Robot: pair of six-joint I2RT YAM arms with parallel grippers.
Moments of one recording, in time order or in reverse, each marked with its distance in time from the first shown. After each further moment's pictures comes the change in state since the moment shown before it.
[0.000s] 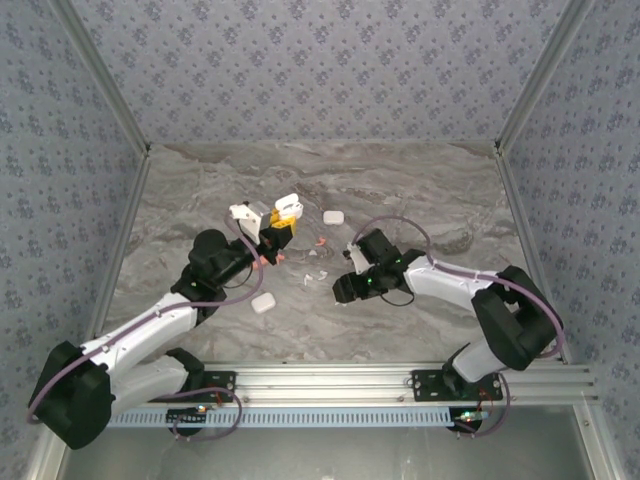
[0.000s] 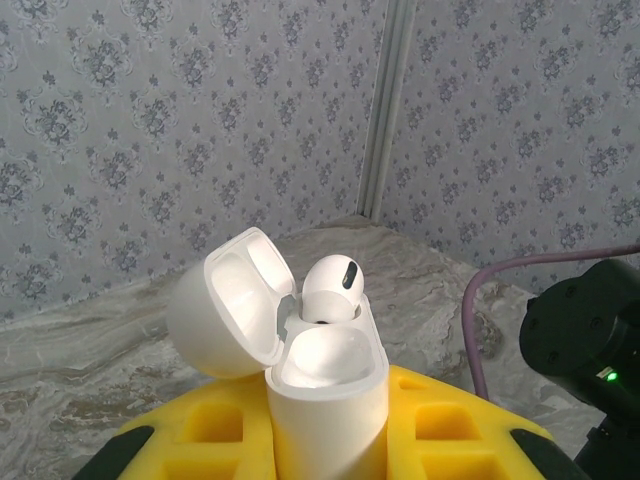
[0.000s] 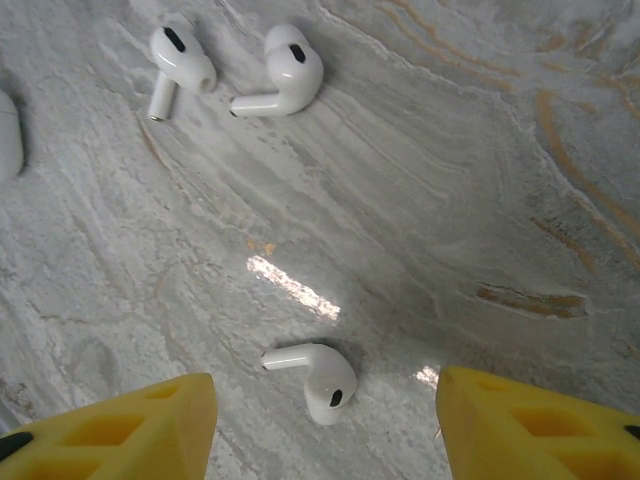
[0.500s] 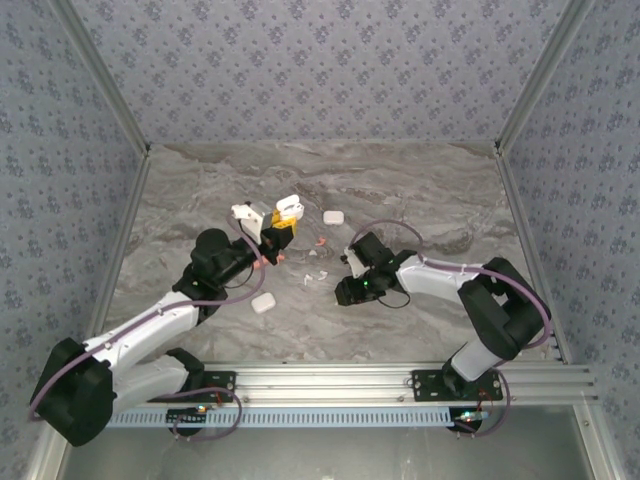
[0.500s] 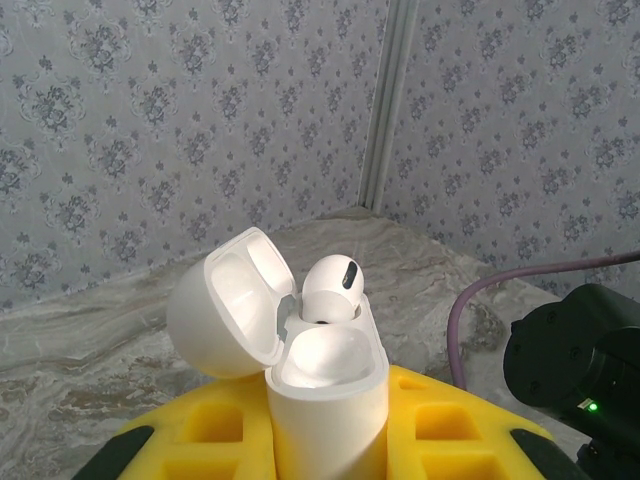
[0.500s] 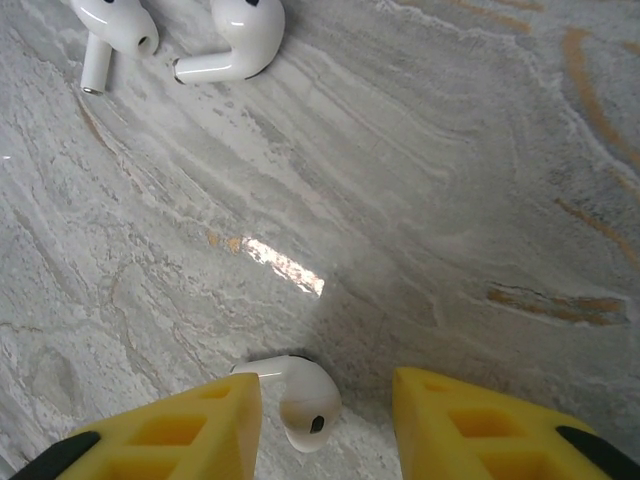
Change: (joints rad) left arm 0.000 0.020 0.000 -0.001 -0.001 0.000; right arm 0.022 0.068 0.008 0.007 0.010 0.026
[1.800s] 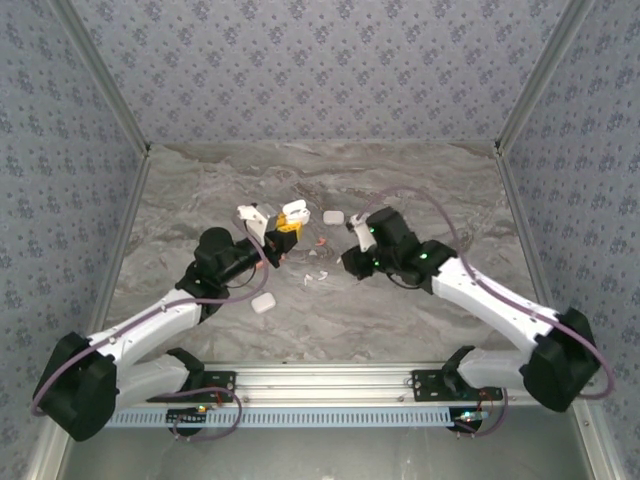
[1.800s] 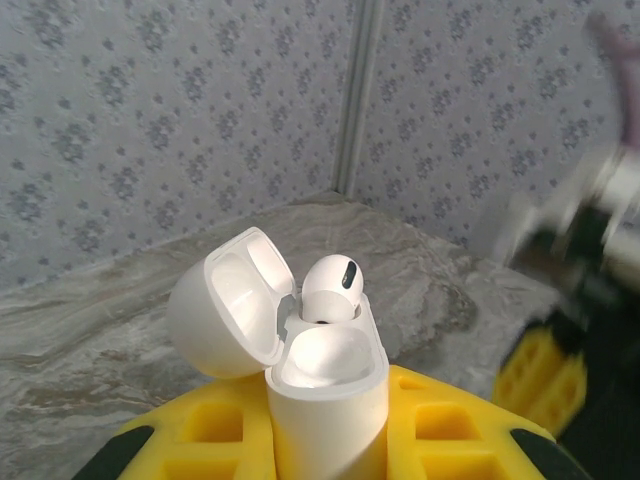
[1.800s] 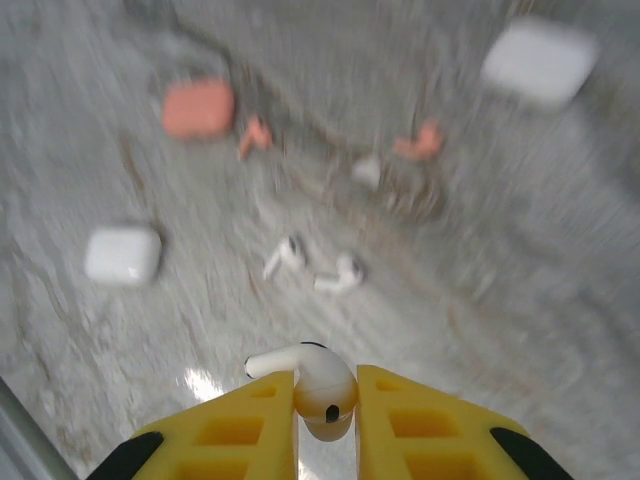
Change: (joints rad) left arm 0.000 0.037 0.005 0.001 0.087 0.000; right arm 0.009 -0.370 0.180 -0.151 0.201 -0.178
